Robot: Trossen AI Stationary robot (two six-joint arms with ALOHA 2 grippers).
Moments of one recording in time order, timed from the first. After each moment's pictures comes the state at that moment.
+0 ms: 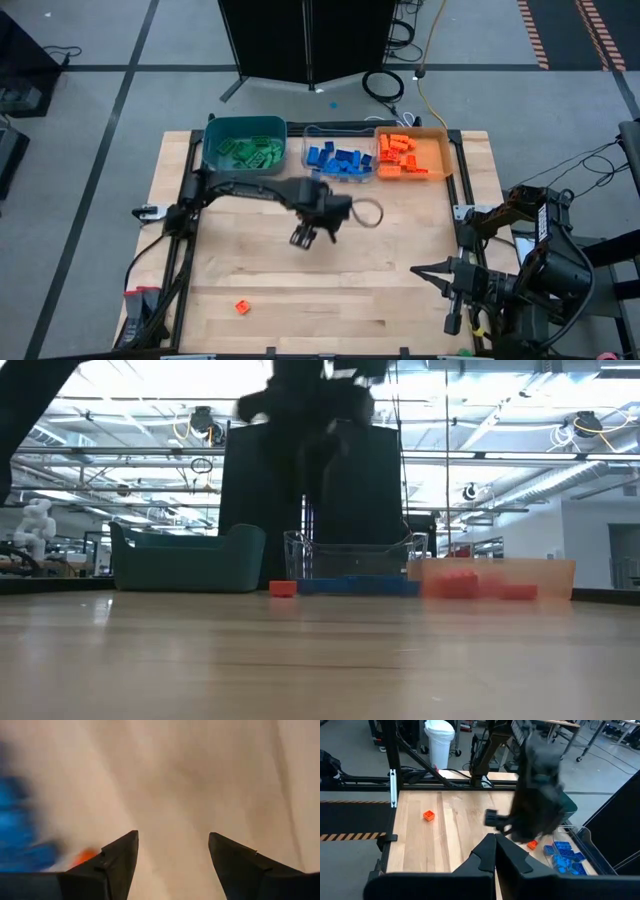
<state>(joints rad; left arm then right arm) -0.03 2.08 1.91 -1.27 -0.06 0.38 1.03 1.68 2.14 -1.56 1.10 0.93</state>
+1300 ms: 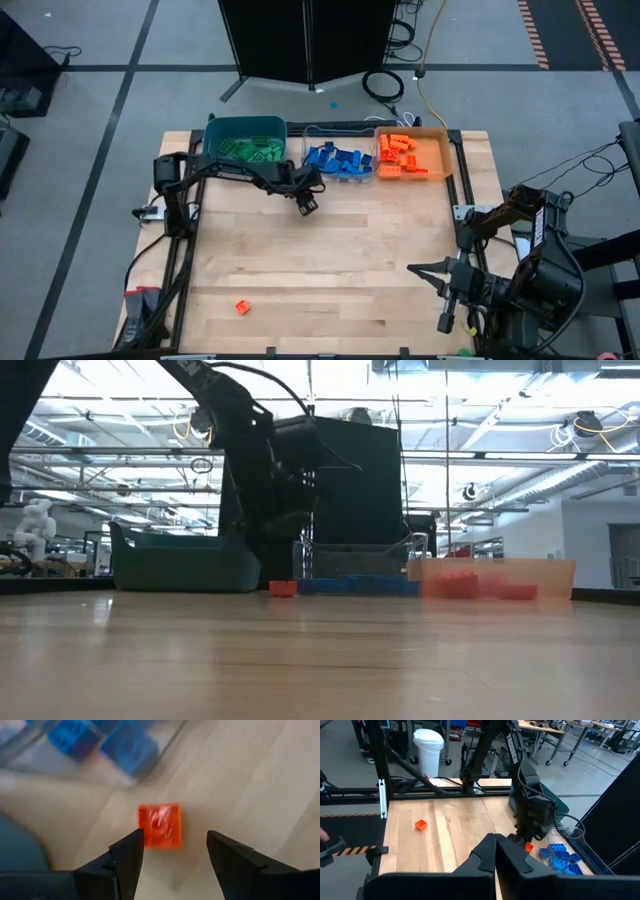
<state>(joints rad) 0.23 1.86 1.18 -0.50 -0.22 -0.25 1.03 1.68 2.07 -1.54 1.17 1.01</state>
